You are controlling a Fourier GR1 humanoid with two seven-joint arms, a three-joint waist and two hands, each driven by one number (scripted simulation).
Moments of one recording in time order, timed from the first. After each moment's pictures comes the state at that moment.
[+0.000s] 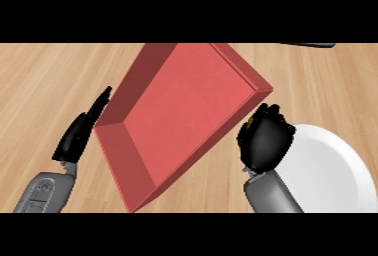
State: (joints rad) left arm -0.21 0.27 -0.08 -1.37 -0.20 -0.02 -0.04; right arm -0.32 -0.01 0.40 -1.39 1.86 -0.27 1.17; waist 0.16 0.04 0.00
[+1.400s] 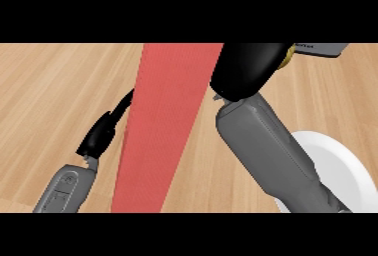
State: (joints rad) left arm -0.28 0.21 -0.15 -1.30 -0.22 -0.06 0.01; right arm -0.95 -0.01 0.31 -1.26 1.93 0.17 1.22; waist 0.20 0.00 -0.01
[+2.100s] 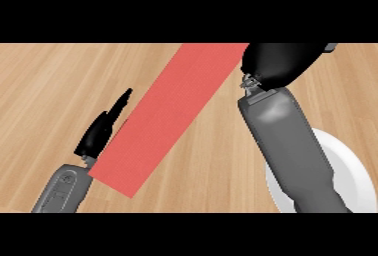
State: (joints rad) left arm -0.28 0.21 -0.13 -1.28 -0.22 -0.04 -0.01; right arm -0.92 -0.01 0.13 -1.34 1.73 0.25 1.24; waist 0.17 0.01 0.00
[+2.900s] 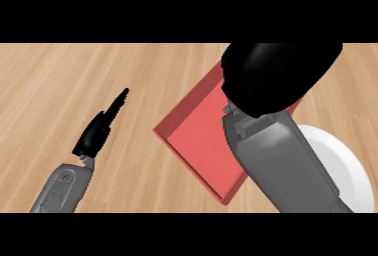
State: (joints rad) left arm -0.28 0.22 -0.12 -1.25 -0.23 -0.03 -0.03; right arm -0.97 -0.01 0.28 -1.55 1.76 0.01 1.25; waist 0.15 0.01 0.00
